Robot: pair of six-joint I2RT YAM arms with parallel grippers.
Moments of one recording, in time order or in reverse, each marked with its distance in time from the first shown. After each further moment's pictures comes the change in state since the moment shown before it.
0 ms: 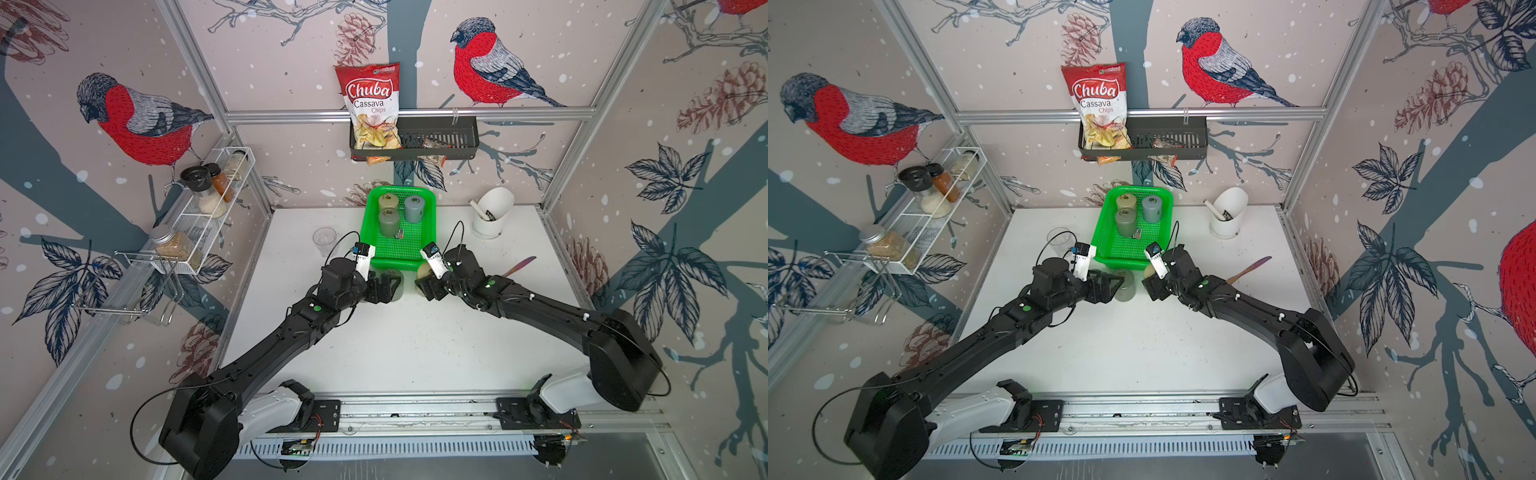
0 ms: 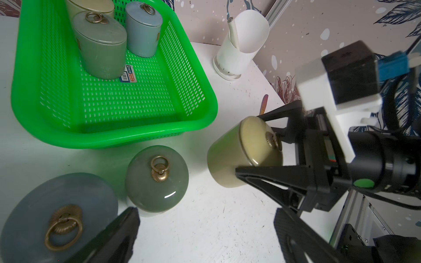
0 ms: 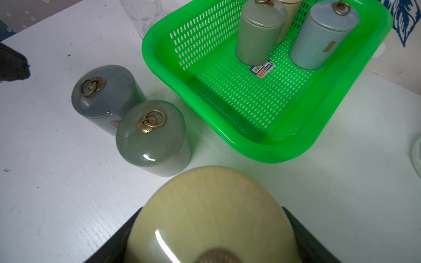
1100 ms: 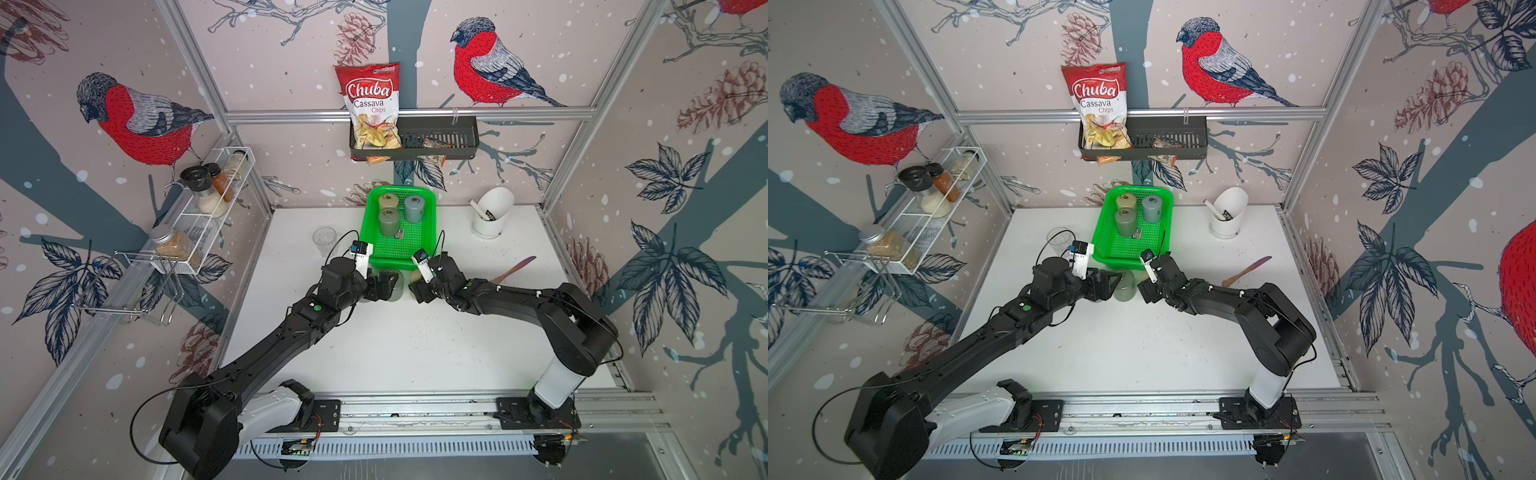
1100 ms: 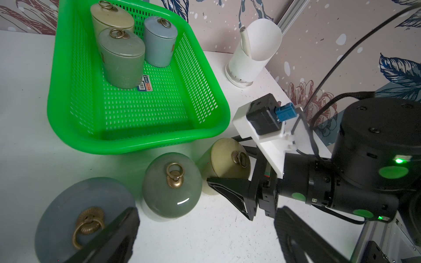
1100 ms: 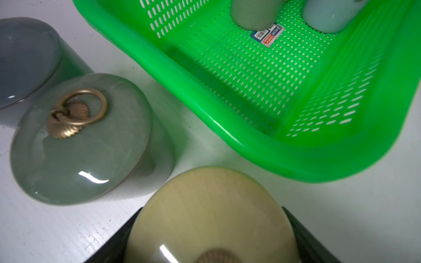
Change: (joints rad) left arm -0.001 -0.002 0.007 -0.002 -0.076 0.017; right arm 0.011 0.228 0.002 0.160 0.068 0.034
